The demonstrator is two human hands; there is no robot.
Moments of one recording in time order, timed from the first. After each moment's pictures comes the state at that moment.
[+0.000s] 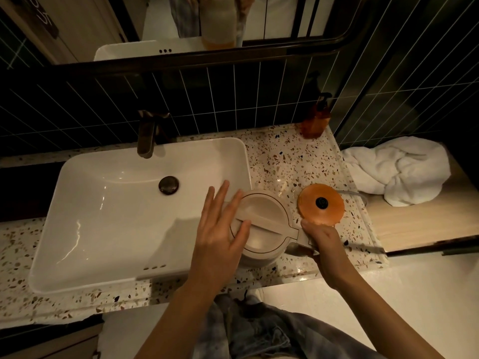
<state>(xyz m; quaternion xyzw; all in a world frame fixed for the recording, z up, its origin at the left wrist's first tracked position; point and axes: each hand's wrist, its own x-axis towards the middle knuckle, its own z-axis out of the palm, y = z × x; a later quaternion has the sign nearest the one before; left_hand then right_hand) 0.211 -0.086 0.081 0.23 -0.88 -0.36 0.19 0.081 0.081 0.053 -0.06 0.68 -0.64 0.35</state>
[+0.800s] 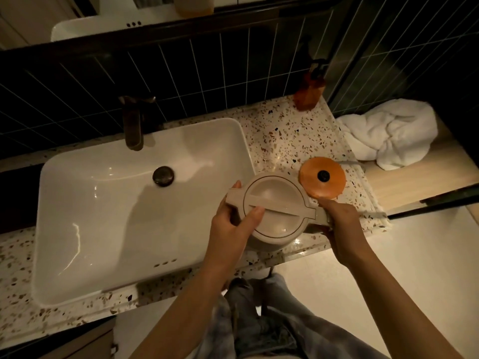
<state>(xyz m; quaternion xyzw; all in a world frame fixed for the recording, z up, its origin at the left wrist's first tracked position) 0.214 -0.100 0.076 0.35 -0.62 -0.70 0.04 0.093 0.072 0.058 0.04 0.71 -0.64 0.31</state>
